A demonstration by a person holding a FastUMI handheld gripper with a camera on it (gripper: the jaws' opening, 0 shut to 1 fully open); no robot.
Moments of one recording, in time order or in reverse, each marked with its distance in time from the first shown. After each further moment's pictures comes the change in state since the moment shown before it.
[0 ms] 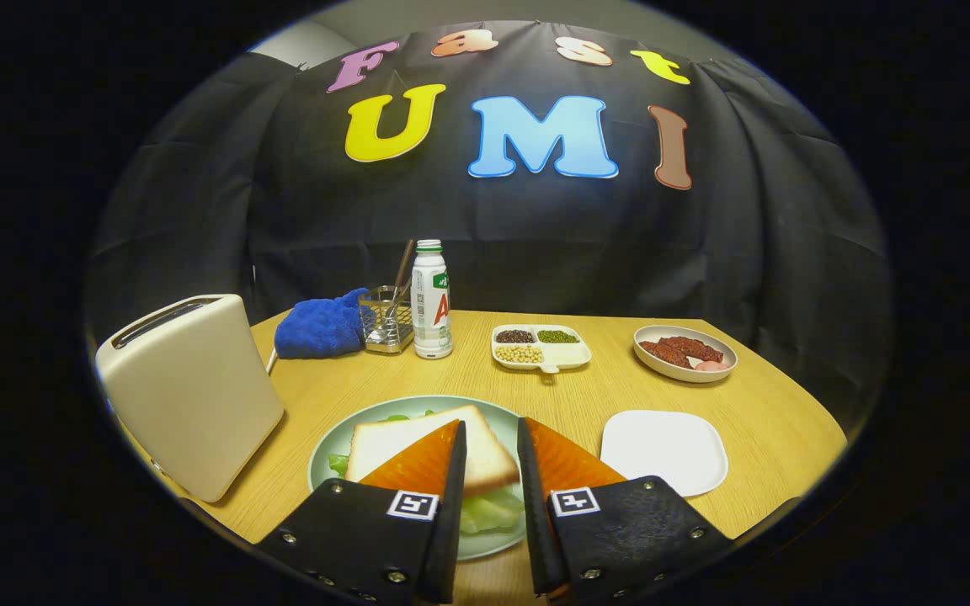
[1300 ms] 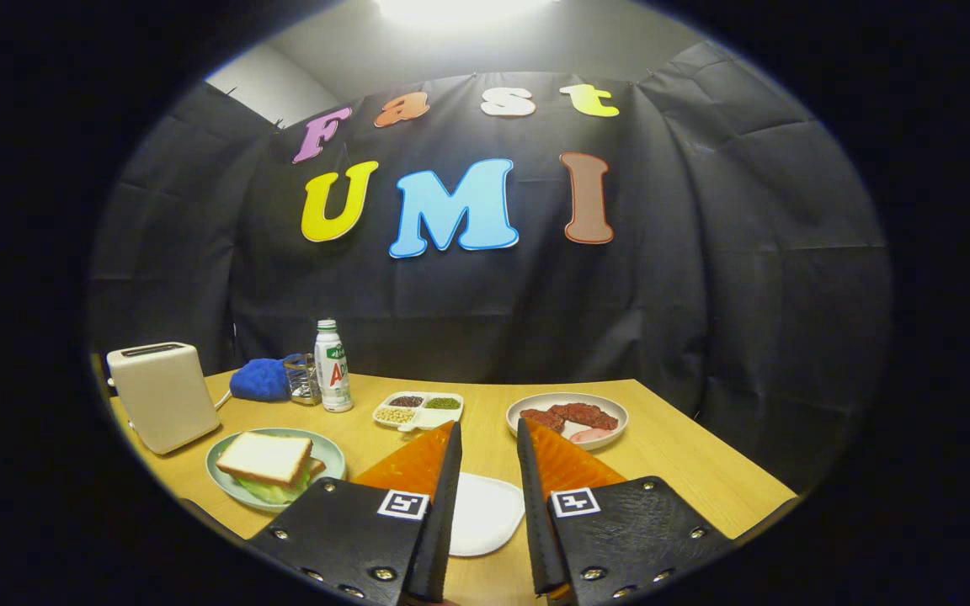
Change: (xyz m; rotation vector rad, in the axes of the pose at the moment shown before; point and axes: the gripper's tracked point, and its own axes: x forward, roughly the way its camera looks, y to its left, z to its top) arm -0.045 -0.232 0.038 0.018 -0.251 -0.011
